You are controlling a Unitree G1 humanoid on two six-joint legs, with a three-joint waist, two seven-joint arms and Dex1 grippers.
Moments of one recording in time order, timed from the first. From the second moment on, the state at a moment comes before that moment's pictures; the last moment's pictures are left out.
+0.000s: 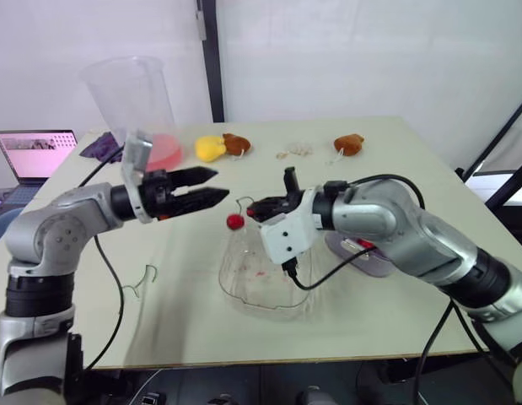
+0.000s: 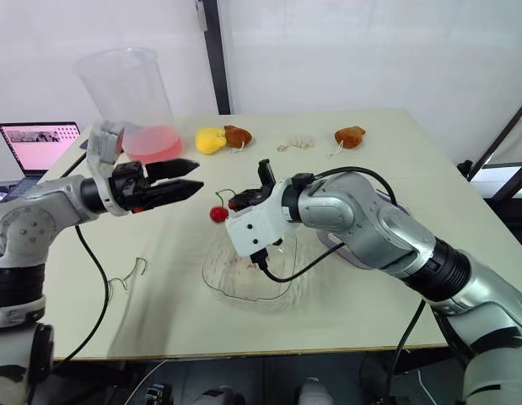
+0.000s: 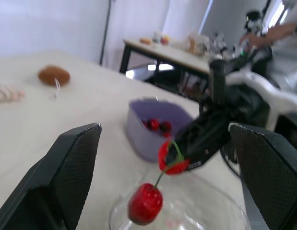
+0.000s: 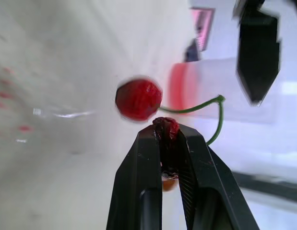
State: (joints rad) left arm -0.75 0.66 0.21 -0.06 -0.90 0.89 -0.95; right arm -0.99 -0.82 0.62 -0.36 -0.32 0.05 0.76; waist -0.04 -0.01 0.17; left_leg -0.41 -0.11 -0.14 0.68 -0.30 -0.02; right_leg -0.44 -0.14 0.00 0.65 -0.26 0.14
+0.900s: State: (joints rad) left arm -0.66 0.49 0.20 -0.14 -0.87 0.79 -0.81; right arm -0.91 -0.59 0.49 -0.37 -0.51 0.21 0.89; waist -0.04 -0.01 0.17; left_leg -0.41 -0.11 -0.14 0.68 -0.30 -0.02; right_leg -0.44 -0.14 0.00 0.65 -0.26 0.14
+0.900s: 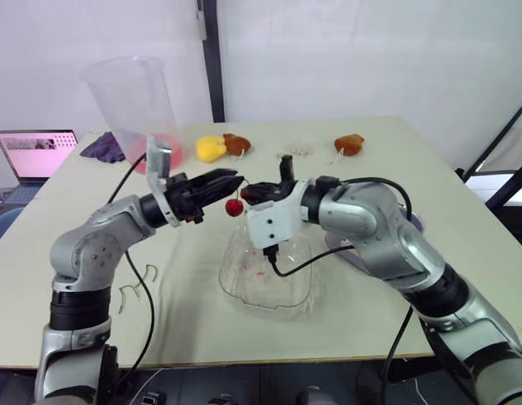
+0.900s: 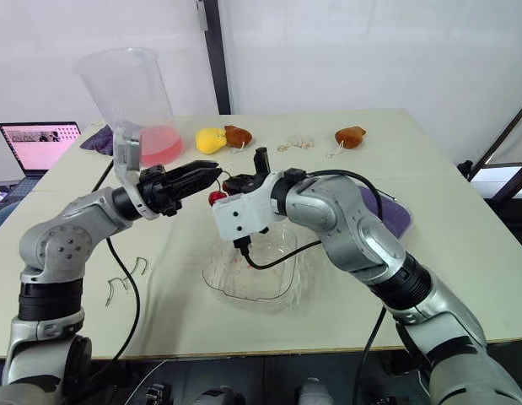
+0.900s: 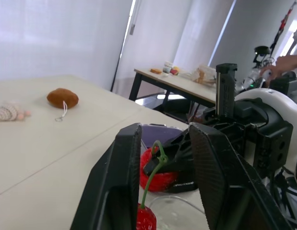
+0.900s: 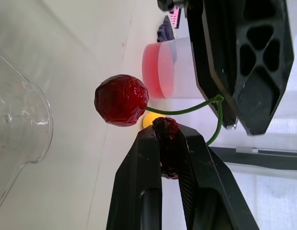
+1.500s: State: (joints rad) left arm -0.66 0.46 0.18 -0.13 -0.87 0.77 -0.79; right arm -0.90 -0.58 0.46 -0.39 -0.50 0.23 0.92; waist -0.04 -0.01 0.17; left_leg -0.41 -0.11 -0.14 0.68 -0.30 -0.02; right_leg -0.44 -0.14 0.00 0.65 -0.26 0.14
